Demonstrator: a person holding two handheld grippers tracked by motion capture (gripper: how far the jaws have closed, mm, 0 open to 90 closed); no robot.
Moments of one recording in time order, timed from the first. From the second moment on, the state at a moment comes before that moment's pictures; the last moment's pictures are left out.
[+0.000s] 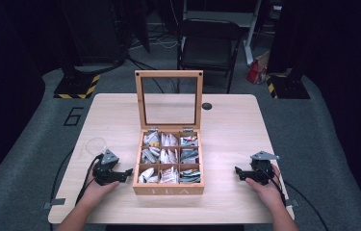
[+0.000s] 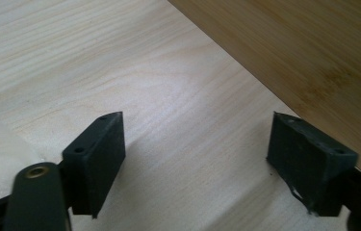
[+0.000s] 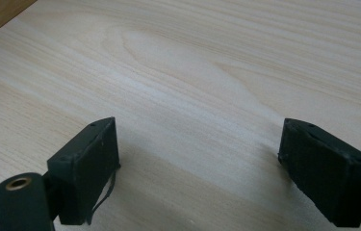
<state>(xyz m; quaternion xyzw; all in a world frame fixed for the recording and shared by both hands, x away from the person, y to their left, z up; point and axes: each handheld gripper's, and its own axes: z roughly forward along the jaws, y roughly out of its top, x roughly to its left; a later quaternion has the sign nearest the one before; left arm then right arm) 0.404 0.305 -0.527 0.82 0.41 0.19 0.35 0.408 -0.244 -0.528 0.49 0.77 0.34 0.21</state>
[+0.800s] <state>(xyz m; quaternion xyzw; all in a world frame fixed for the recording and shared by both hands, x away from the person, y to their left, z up) 0.393 0.312 -0.506 0.80 0.44 0.19 0.37 0.408 -0.244 -0.528 0.49 0.77 0.34 0.21</state>
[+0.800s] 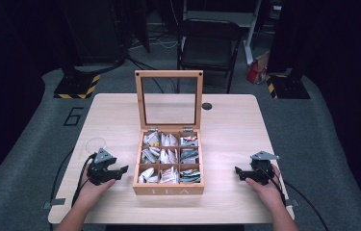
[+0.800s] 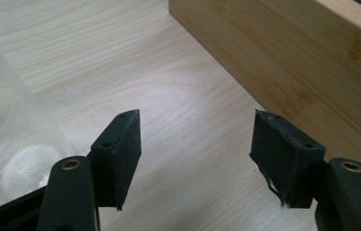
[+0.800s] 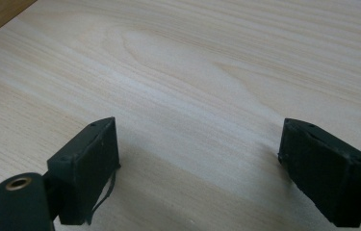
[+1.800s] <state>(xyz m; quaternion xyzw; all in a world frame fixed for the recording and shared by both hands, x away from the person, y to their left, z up) 0.383 0.308 -0.485 0.79 0.43 0.17 0.40 0.408 -0.244 -0.528 0.49 0.77 0.34 0.21</state>
